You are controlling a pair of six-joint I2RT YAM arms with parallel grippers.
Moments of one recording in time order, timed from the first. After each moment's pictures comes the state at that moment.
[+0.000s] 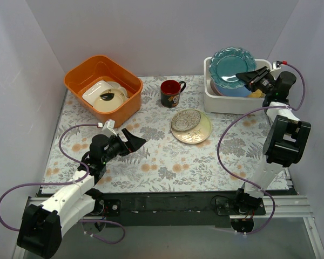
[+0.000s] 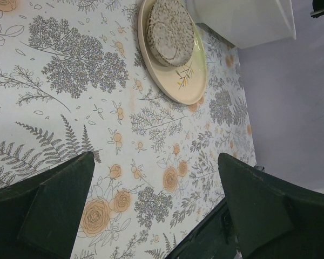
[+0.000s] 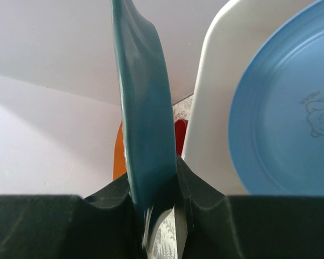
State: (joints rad) left arm -0.36 0.85 0.30 0.24 0.32 -0.83; right arm -0.30 1.86 1.30 0.55 -0.90 1.14
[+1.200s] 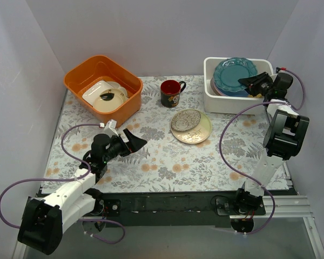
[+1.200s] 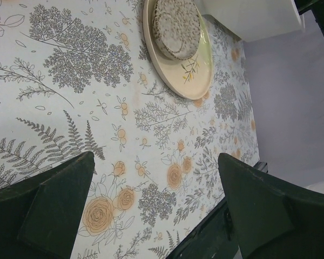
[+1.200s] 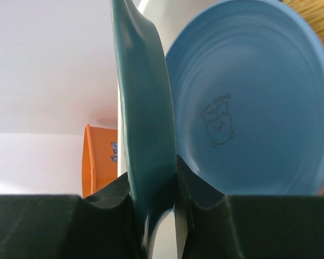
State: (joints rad) left arm -0.36 0.89 0.30 0.26 0.33 -0.83; right arm -0.32 1.98 1.39 0.32 -0.75 1.01
